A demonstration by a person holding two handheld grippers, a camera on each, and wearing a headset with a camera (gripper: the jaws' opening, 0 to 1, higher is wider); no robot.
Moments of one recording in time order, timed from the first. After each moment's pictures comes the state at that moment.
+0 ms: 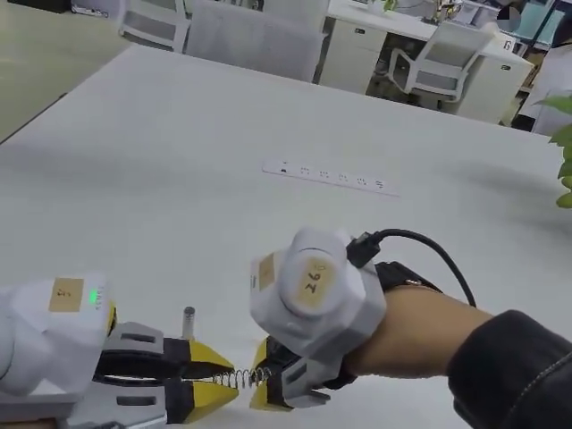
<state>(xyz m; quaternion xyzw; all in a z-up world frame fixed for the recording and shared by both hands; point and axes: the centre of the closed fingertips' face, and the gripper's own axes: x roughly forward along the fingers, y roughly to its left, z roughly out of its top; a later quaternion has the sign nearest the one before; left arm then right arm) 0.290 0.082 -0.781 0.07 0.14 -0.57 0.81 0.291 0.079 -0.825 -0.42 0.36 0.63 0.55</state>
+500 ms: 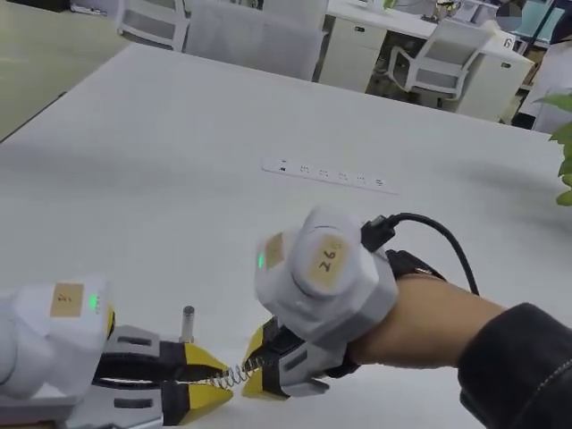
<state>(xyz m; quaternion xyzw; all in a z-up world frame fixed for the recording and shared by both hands) 0.290 0.085 -0.792 0.08 0.15 -0.57 0.81 0.288 0.093 -0.800 -0.38 0.34 0.64 0.57</state>
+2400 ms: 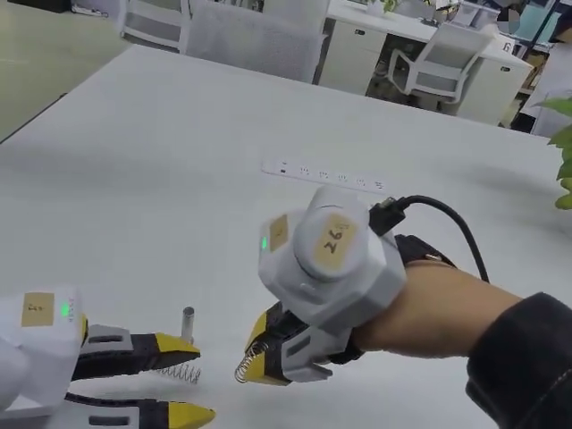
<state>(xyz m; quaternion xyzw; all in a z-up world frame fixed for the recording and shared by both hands) 0.295 0.112 -0.797 0.07 0.17 -0.52 0.84 0.303 0.087 -0.788 -0.40 0.34 0.62 0.59</state>
